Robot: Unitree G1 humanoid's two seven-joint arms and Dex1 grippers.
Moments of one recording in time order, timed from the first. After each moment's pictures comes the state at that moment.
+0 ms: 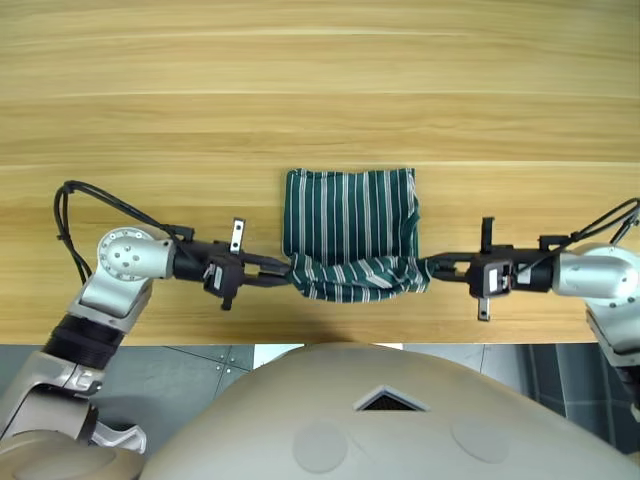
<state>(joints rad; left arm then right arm) 0.07 0.82 -0.37 -0.02 -0.38 -0.58 -1.27 0.26 -0.91 0.14 -0.30 0.14 -0.29 1.07</state>
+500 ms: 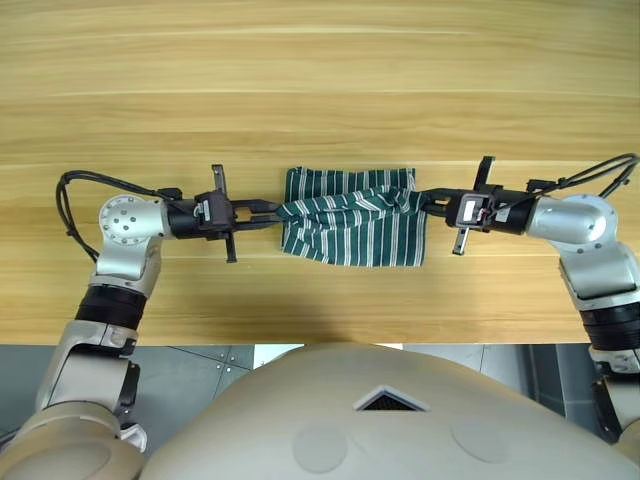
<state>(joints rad) -0.10 0.62 -0.24 0.34 -0.42 -0.50 -1.28 -0.03 -0.76 0.21 -0.08 -0.05 -0.20 0.93</state>
